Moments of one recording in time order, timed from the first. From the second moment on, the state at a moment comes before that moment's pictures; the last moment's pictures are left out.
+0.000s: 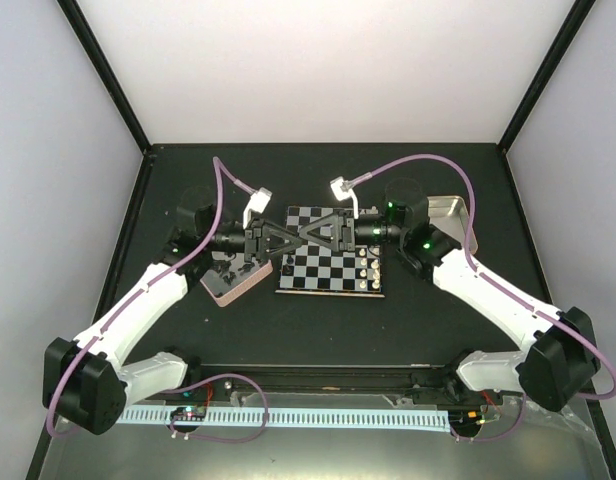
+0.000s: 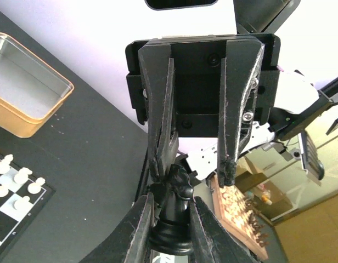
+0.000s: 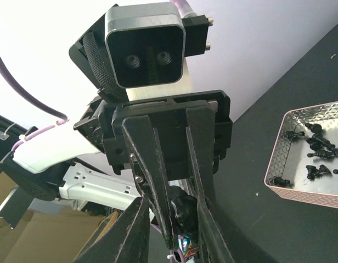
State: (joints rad) left arm -0.37 1.11 0.82 0.10 1.19 -0.58; right arm 0.66 1.28 1.01 0.13 -0.89 0.74
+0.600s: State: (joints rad) left arm -0.37 1.10 0.82 0.19 1.26 -0.71; right arm 0.68 1.31 1.00 0.25 -0.94 0.74
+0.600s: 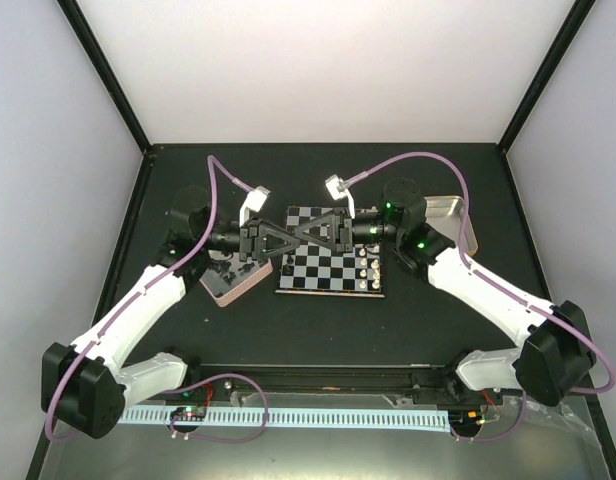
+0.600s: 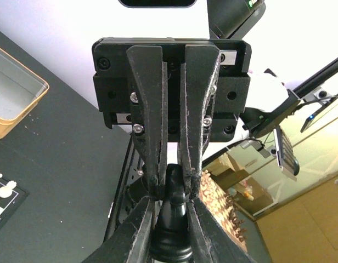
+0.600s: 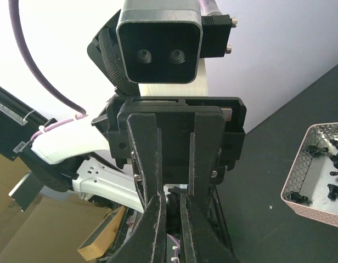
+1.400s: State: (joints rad) left arm -0.33 0.78 0.78 -0.28 0.52 -0.45; right arm 0.70 1.32 1.07 -0.07 -0.30 0.37
